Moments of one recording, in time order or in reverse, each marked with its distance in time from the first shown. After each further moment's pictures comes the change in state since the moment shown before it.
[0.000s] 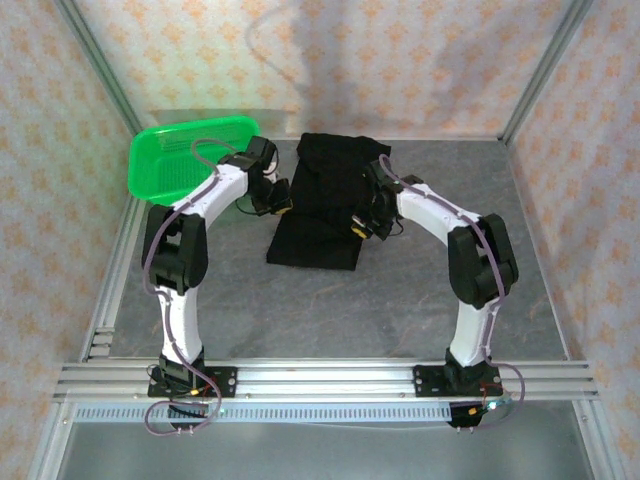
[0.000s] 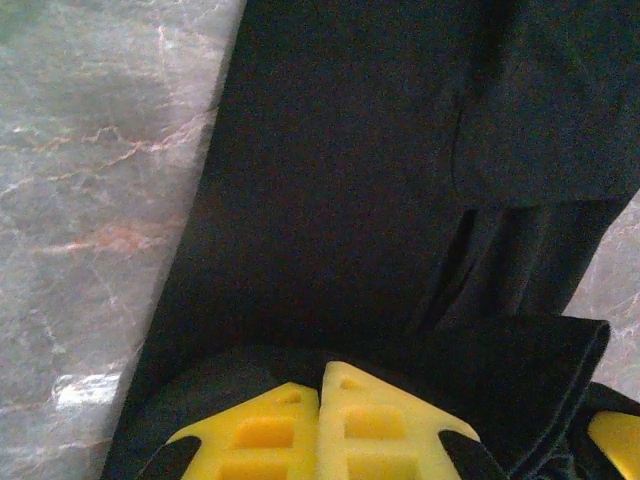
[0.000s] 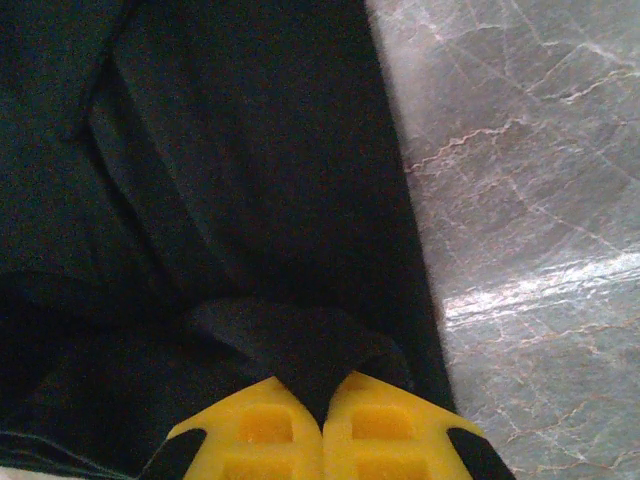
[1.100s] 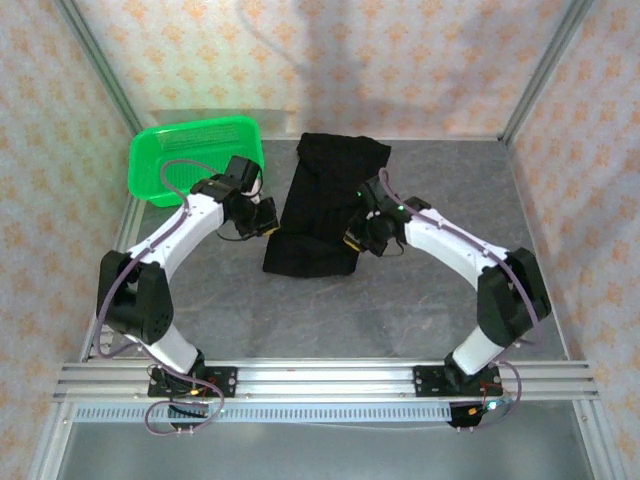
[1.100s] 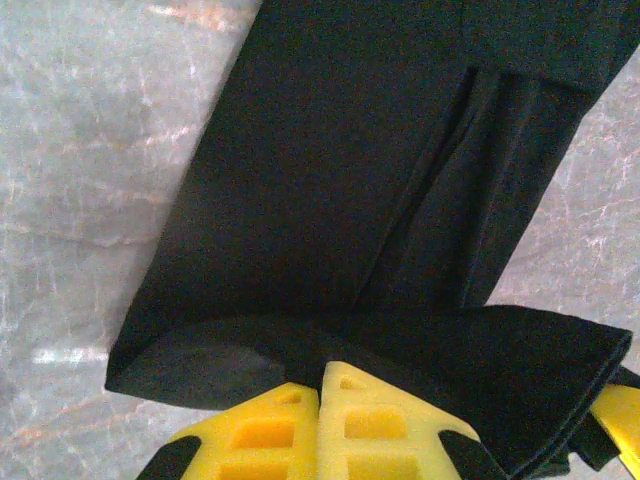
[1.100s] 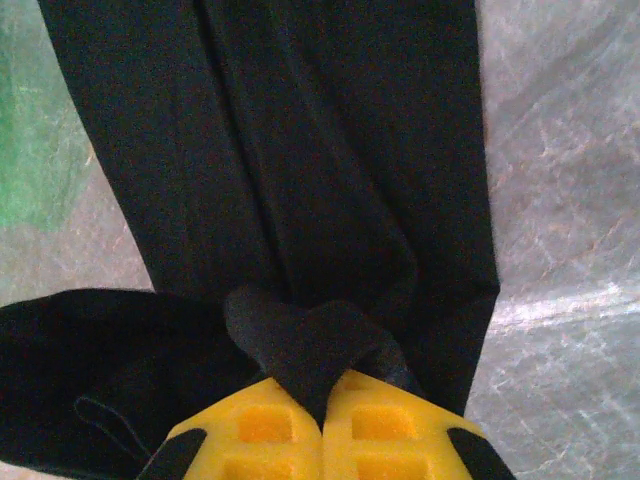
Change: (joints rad) left arm -0.031 -0.407 -0.358 0.002 -0.031 -0.105; right arm 0.130 -0.275 -0.193 0.075 0.039 0.081
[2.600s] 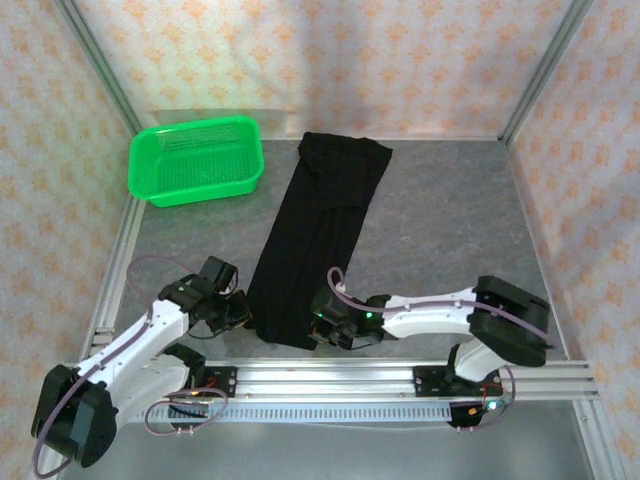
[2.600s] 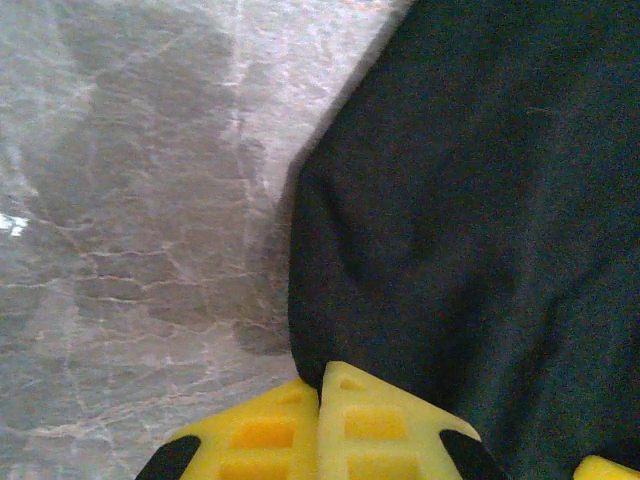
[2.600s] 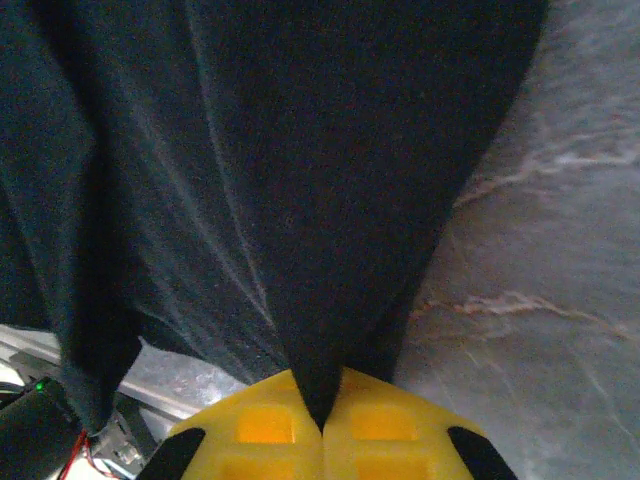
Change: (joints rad) left arm -0.103 -0.733 -0.867 0.035 -0.077 -0.199; right arm 0.659 -0.140 -0.548 0.513 0.129 0.414
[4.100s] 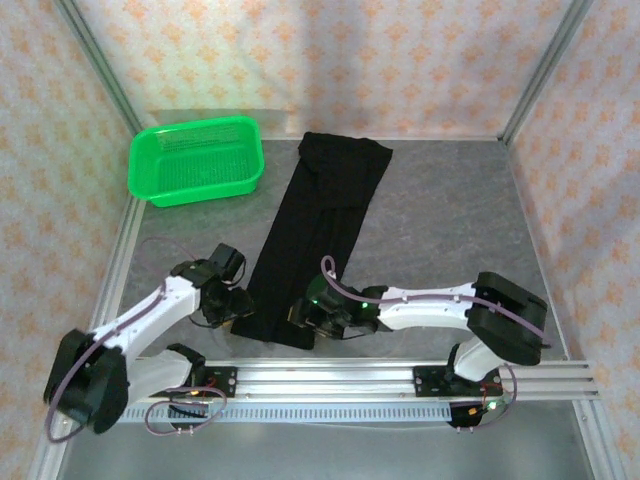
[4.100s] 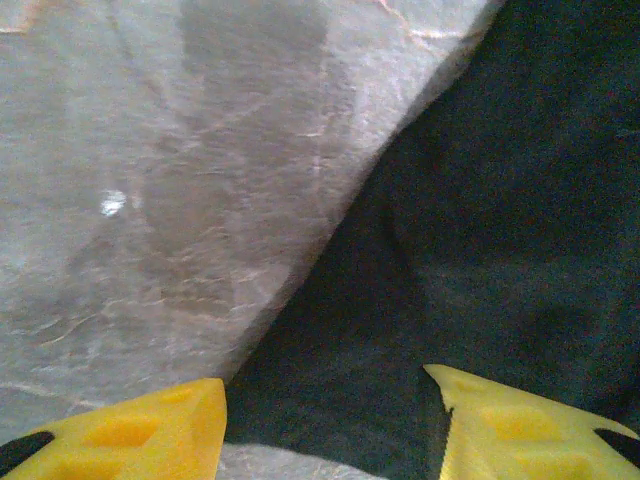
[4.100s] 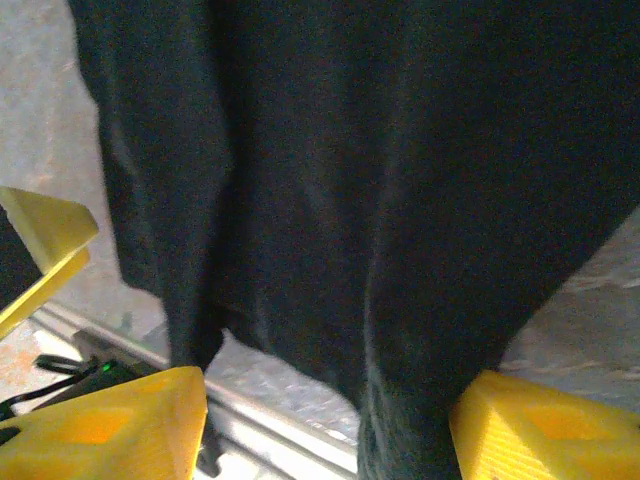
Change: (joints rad) left arm 0.008 0.171 0.132 -0.137 -0.135 0.066; right arm -0.045 0.047 0.099 0.034 -0.045 -0.105
